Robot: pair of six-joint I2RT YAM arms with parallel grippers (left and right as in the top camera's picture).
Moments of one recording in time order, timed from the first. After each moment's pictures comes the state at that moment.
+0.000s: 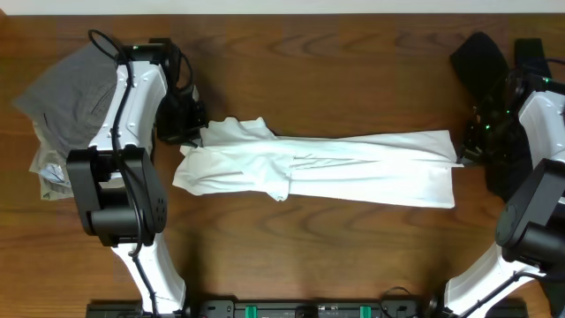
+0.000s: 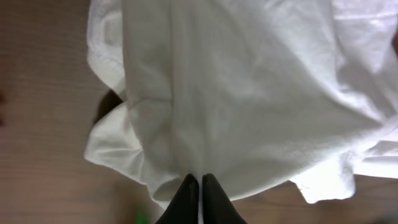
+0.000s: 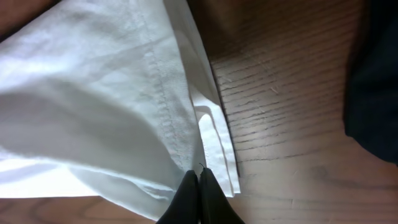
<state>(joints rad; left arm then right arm) 0.02 2.05 1.71 -1.39 0.20 -0.17 -0.33 1.94 1.48 -1.22 -0.15 0.04</state>
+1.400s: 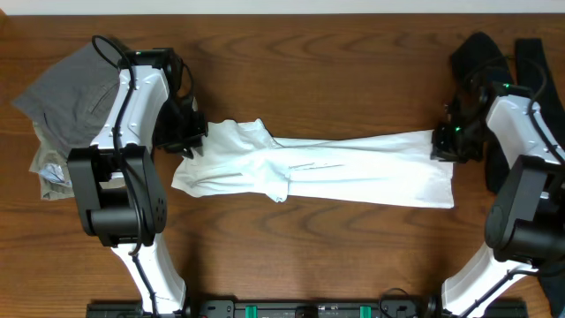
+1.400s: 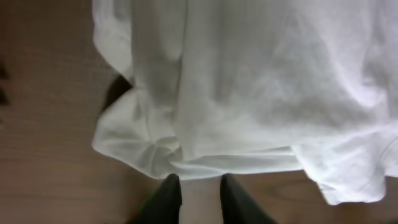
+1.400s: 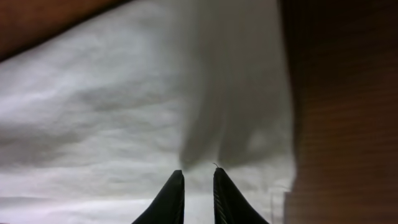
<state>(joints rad) 0.02 2.05 1.66 -1.39 0.16 -0.17 -0.20 1.94 1.35 -1.01 -0.16 0.03</state>
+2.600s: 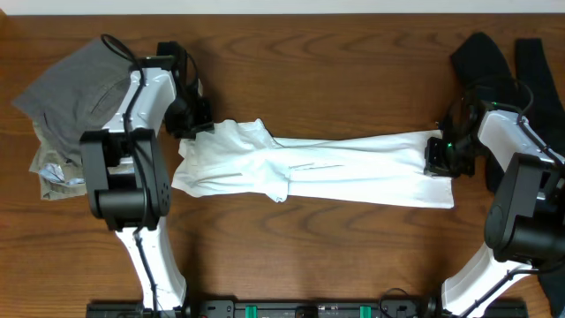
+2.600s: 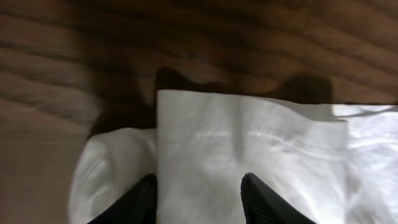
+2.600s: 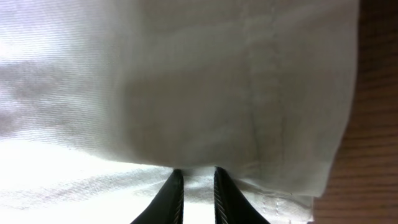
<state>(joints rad) 0.02 2.17 1.65 -1.05 0.19 -0.16 -0.20 1.93 1.21 -0.91 -0.16 0.03</state>
